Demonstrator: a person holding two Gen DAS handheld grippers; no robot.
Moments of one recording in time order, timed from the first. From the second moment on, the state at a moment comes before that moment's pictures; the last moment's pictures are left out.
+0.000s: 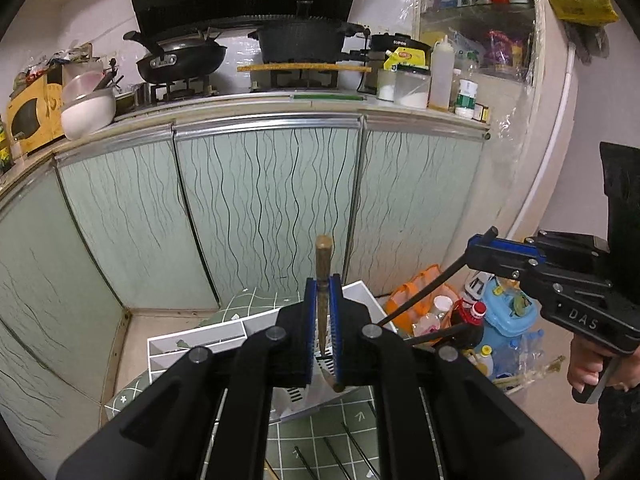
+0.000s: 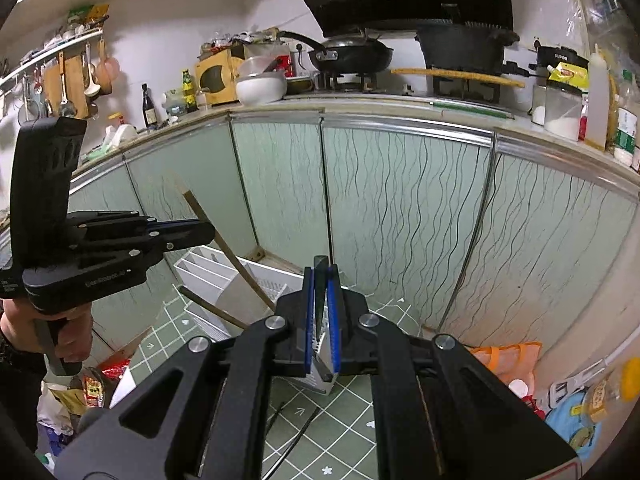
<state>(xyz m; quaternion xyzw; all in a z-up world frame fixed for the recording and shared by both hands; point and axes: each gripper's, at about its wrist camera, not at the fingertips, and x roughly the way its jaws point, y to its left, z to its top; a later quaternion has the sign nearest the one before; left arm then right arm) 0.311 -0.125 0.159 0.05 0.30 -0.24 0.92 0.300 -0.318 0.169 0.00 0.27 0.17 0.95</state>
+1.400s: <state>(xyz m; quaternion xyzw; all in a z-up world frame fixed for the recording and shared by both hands) 0.300 -0.091 0.142 0.07 0.27 -0.23 0.93 0.292 -0.328 0.143 0.00 0.28 0.17 0.95</state>
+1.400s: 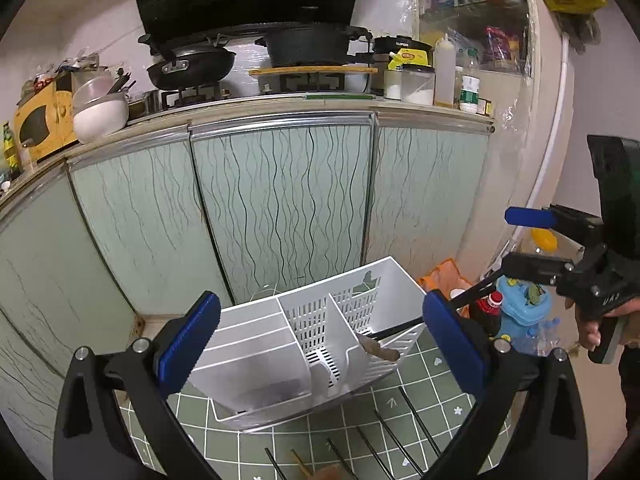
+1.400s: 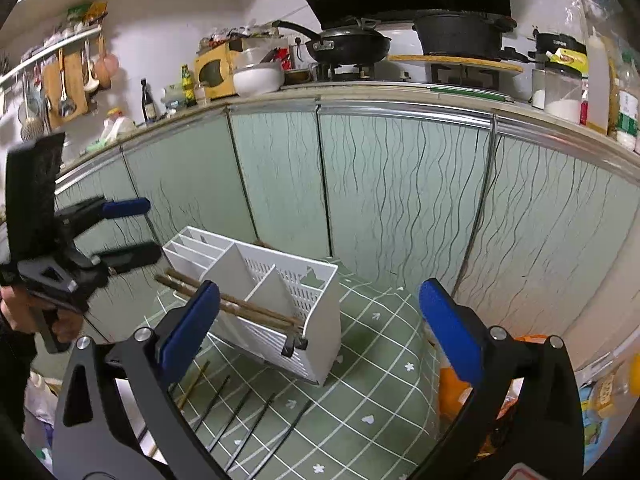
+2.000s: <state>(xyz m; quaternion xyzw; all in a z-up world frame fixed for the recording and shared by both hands) 0.232 -0.075 0.128 0.08 0.26 -0.22 0.94 0.221 -0.321 0.122 -0.03 0.27 0.17 0.95</state>
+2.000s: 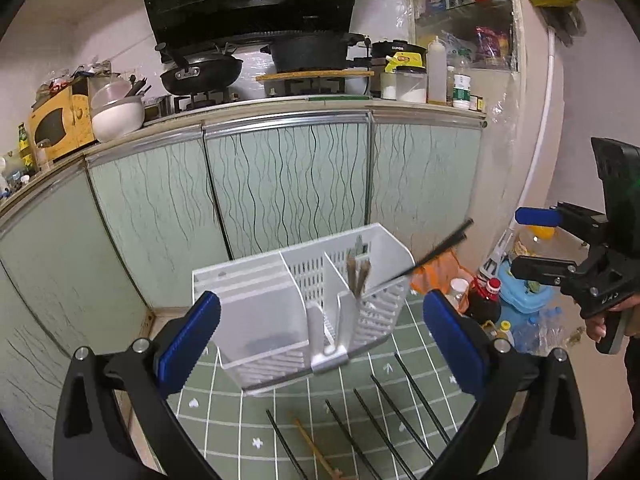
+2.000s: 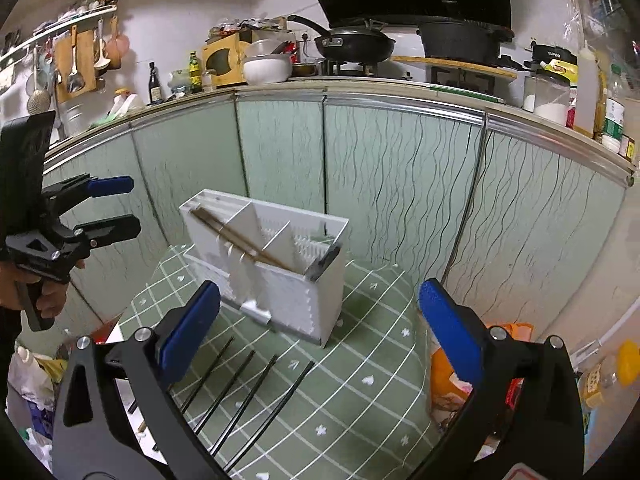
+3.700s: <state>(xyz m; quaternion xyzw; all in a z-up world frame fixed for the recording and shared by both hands) 0.115 -0.002 -0.006 0.05 0.32 -0.12 0.94 0.112 -0.288 -0.027 -0.05 0.33 0.13 0.93</state>
